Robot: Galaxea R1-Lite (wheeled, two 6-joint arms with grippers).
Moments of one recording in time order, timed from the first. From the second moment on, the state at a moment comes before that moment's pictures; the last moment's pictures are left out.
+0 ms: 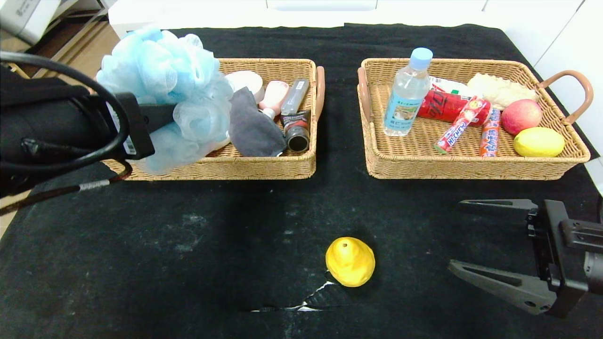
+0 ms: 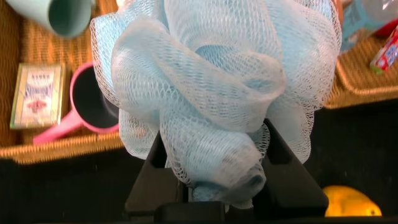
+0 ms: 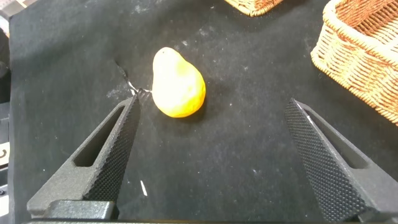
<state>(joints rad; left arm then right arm) -0.48 1.29 -1.09 -0.15 0.23 -0.08 0.31 1.28 -0.54 -0.58 0.71 -0.22</state>
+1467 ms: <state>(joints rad) -0.45 1.76 -1.58 -0.15 0.13 0.14 0.33 1.20 -0.53 -0.58 0.71 -0.21</state>
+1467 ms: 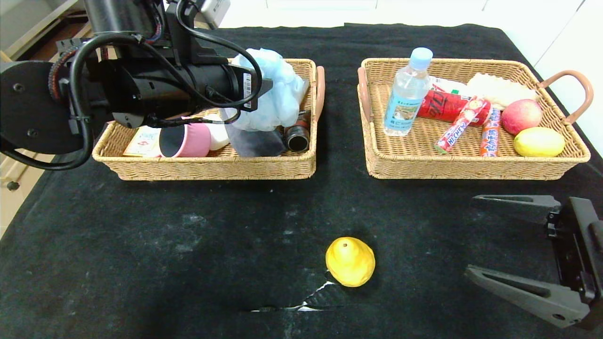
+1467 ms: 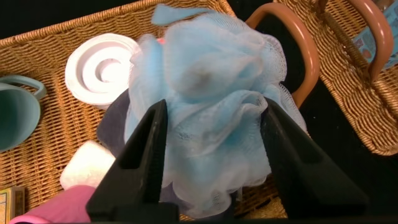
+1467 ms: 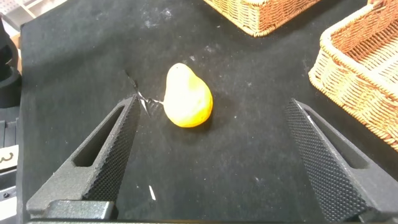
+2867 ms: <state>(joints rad) -0.53 1.26 -0.76 -0.34 0.04 0.14 0.37 1.22 -0.50 -0.57 0.71 -0.22</state>
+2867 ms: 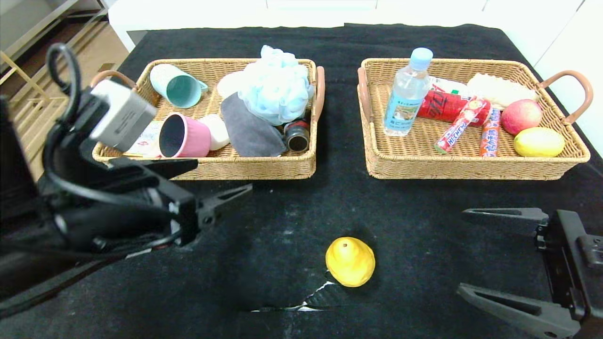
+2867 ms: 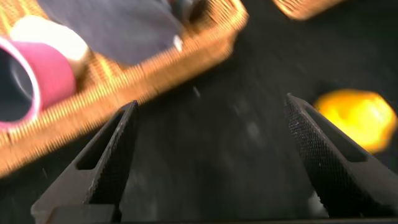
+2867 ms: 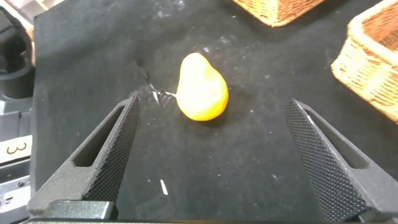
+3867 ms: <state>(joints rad) -0.53 1.01 -0.53 -0.36 -0.14 0.24 1.00 1.26 -0.72 -0.18 -0.26 -0.03</state>
